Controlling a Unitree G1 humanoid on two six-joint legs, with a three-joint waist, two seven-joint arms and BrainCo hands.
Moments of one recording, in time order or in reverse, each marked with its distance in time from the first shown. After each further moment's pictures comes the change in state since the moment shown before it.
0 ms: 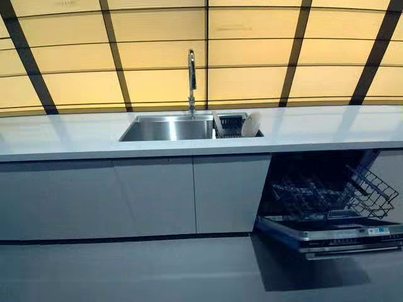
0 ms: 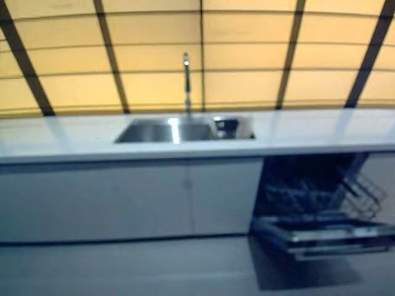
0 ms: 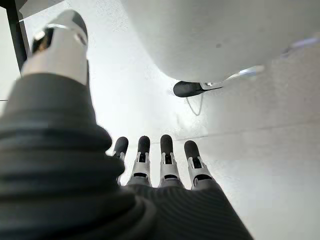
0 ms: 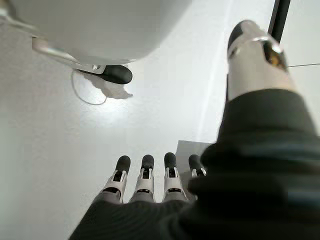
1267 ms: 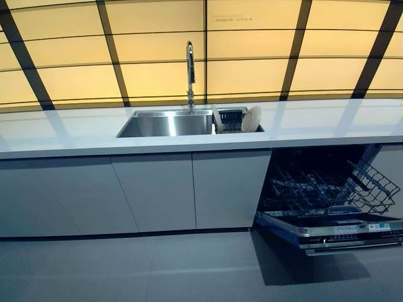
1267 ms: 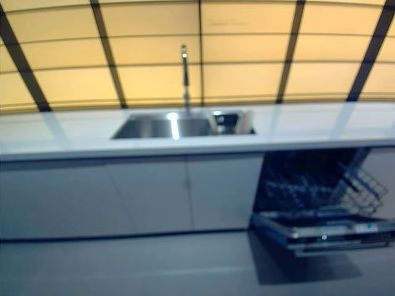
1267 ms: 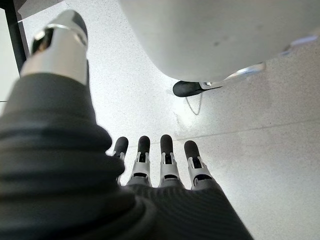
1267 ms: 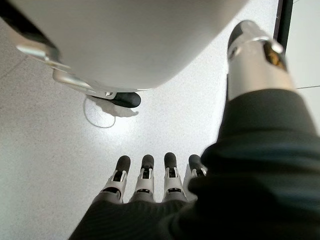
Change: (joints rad) left arm 0.001 0.001 -0.004 -0.006 0.001 -0.026 0.002; right arm -0.014 -0.022 0.016 -0.001 -0.004 0.014 0.180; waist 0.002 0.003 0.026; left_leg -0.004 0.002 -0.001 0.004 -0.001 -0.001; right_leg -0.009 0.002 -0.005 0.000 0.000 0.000
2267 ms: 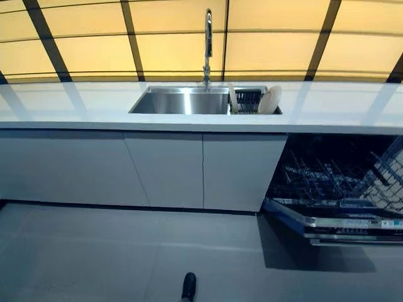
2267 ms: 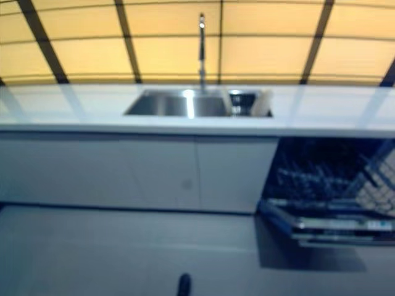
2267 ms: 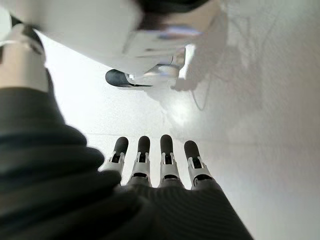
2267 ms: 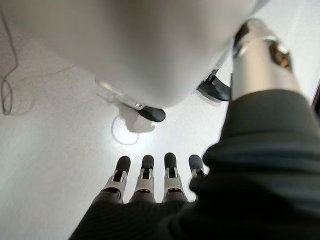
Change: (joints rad) left arm -0.118 -0.008 0.099 0.088 -0.070 -0.042 0.056; right arm -0.135 -0.010 0.103 0.077 -0.106 0.032 0.142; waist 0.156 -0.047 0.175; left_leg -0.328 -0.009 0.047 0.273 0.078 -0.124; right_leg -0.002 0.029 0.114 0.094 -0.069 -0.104
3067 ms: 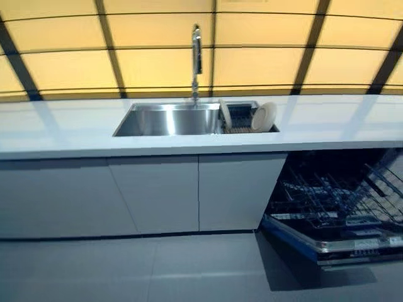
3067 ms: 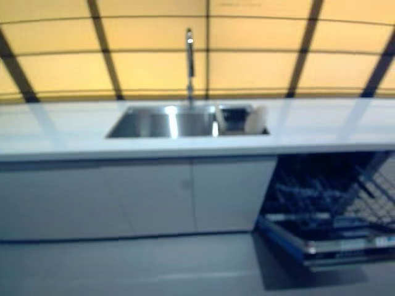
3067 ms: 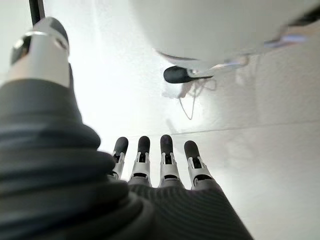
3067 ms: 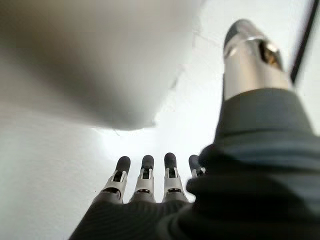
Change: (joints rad) left arm -0.001 0.011 -0.076 -0.040 0.072 0.073 -0.042; right arm 0.026 0.019 -0.050 -0.058 -0.002 0.037 -0.042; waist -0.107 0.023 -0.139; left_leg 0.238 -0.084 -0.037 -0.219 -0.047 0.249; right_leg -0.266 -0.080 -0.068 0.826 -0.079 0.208
